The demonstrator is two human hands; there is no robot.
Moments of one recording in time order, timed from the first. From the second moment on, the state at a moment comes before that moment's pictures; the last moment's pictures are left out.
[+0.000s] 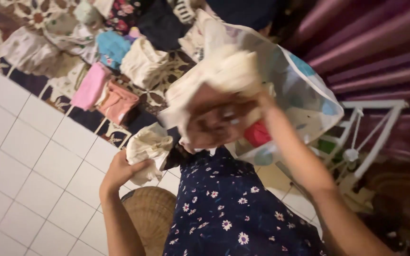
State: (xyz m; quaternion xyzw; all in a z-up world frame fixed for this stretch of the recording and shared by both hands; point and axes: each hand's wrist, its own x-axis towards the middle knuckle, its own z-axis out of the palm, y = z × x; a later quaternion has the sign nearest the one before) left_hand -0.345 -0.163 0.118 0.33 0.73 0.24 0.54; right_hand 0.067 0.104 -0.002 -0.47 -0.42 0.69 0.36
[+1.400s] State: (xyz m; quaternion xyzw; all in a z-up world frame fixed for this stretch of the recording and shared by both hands) left_hand -0.161 -0.023 0.010 0.63 0.57 0.39 0.36; right_hand 0.246 0.101 -0.234 -0.67 -0.66 0.34 -0.09
